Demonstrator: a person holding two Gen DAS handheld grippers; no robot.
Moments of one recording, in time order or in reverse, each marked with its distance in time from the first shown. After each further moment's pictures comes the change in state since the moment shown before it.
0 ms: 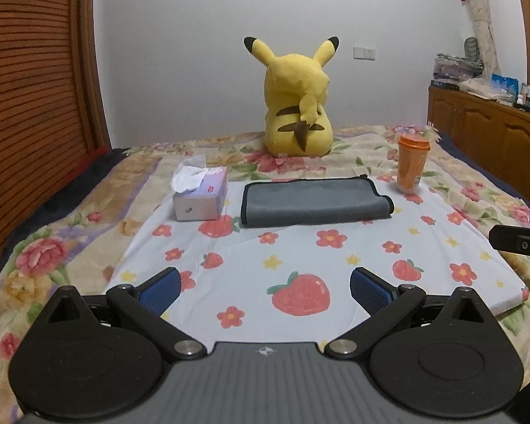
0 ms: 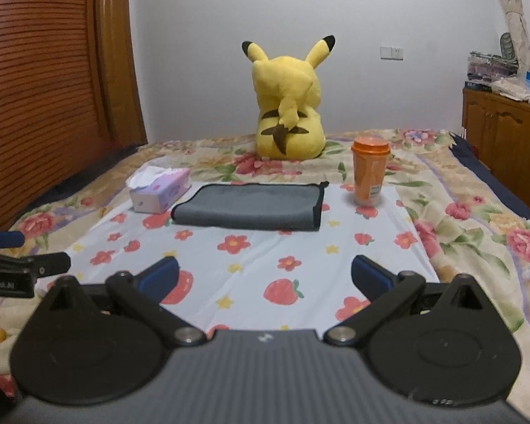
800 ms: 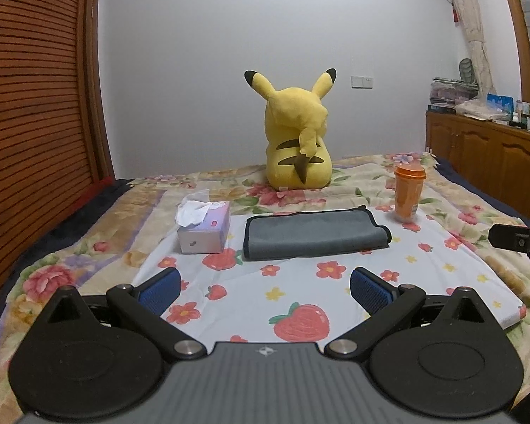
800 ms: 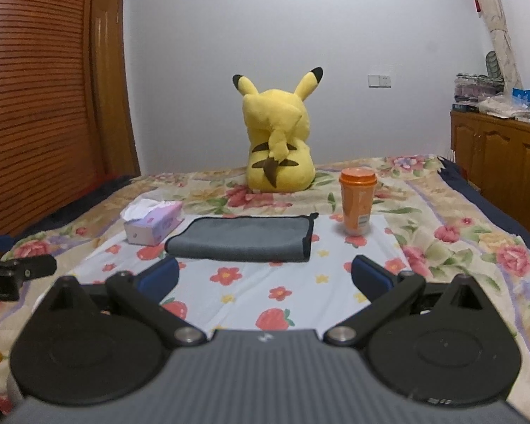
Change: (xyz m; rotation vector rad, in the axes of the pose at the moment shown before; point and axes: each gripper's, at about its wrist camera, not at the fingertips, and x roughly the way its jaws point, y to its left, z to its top) left arm -0.019 -0.001 0.006 0.007 -0.111 0.007; right arm -0.013 -0.006 0.002 0.024 -0.112 -0.029
